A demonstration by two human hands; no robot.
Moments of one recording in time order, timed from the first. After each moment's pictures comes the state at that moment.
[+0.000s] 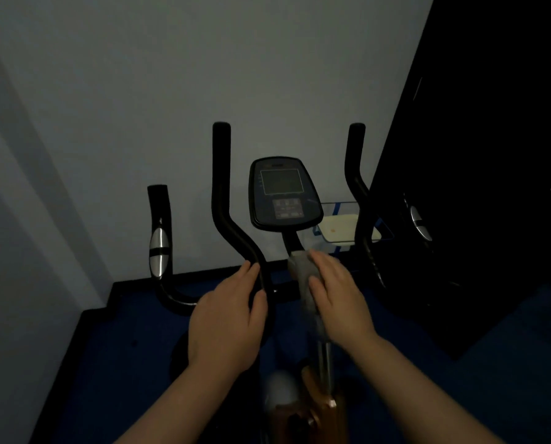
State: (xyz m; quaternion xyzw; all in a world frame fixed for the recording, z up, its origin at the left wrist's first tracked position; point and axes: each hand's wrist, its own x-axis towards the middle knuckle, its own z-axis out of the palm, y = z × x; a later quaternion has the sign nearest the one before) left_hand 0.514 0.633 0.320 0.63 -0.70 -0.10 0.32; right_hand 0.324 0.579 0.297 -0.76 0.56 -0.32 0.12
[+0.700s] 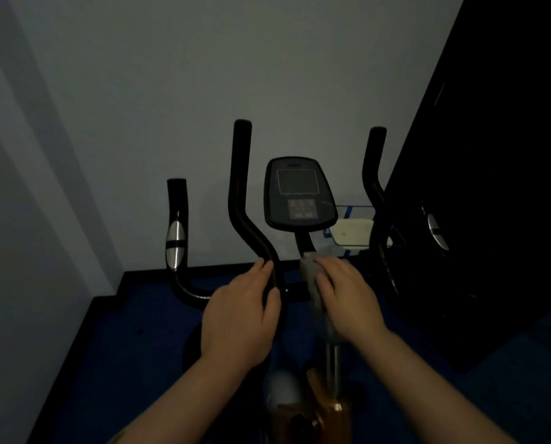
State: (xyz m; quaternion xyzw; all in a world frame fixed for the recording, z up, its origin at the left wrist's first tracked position) left_hand 0.515 0.631 0.320 0.64 -0.70 -0.10 0.30; right_hand 0.330 0.569 0.308 -0.76 0.58 -0.26 0.12
